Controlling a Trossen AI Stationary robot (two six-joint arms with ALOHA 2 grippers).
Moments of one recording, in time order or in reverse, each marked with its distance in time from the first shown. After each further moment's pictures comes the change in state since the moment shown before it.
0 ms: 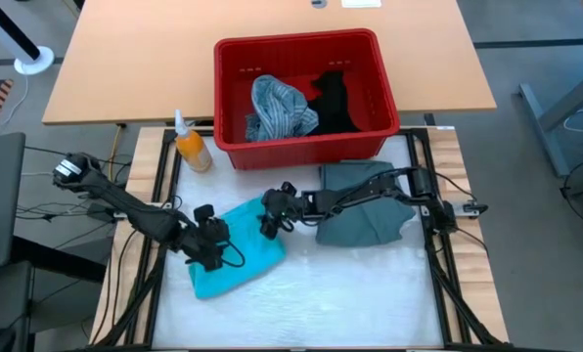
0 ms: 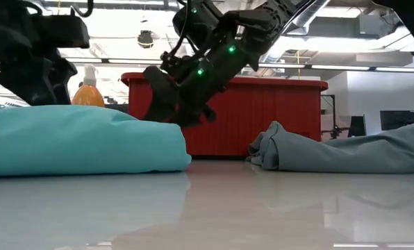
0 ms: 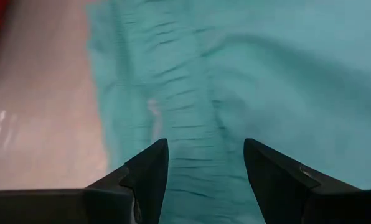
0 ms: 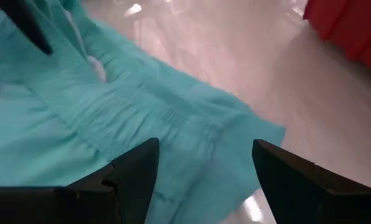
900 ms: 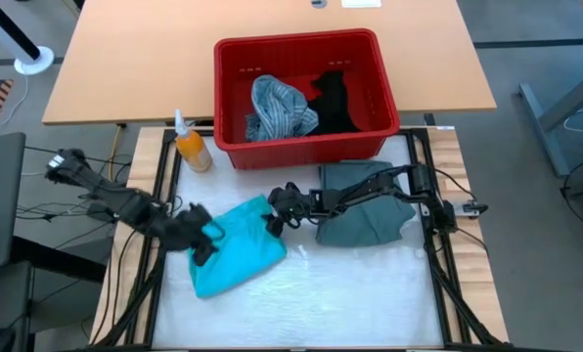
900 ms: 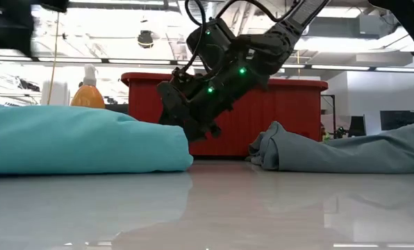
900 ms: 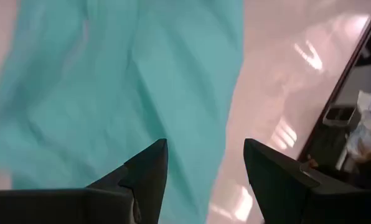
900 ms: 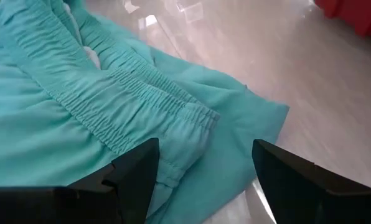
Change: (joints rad) left arm -0.097 -0.226 0.183 -0.196 0.257 -0.678; right arm -0.057 0.001 -0.151 0.209 -0.068 -0.014
